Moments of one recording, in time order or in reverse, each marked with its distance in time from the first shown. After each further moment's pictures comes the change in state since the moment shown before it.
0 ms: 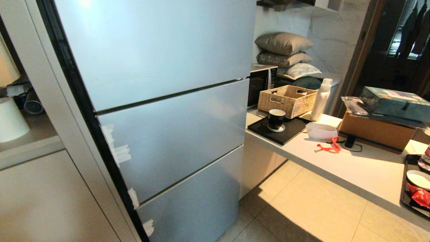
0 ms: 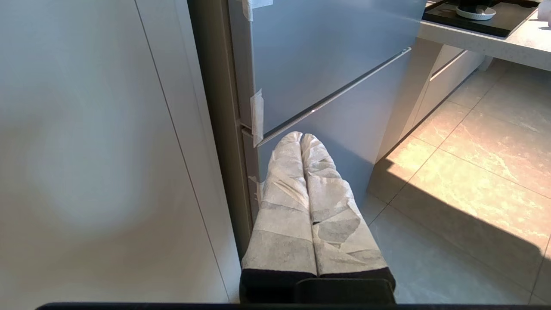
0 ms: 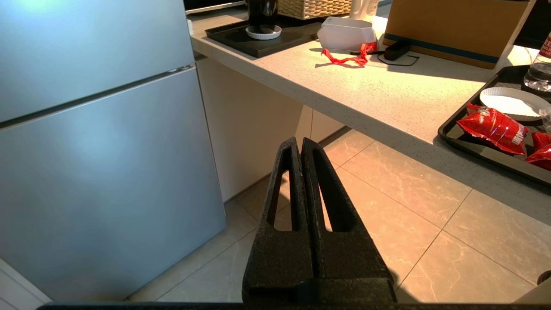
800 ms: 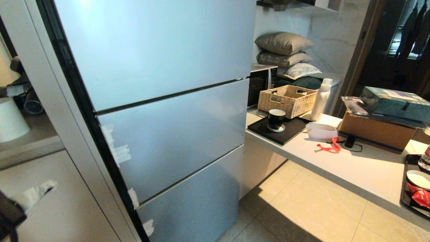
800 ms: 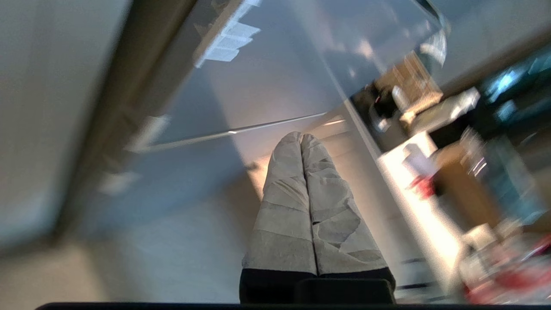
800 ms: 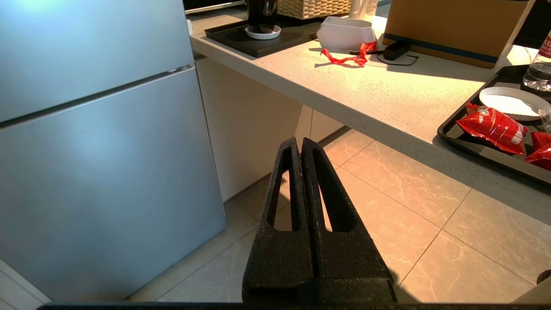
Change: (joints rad) left arm -0.015 0.852 -0.356 -0.351 -0.020 -0.660; right arm 0.000 0.000 0.000 0.001 0.000 0.000
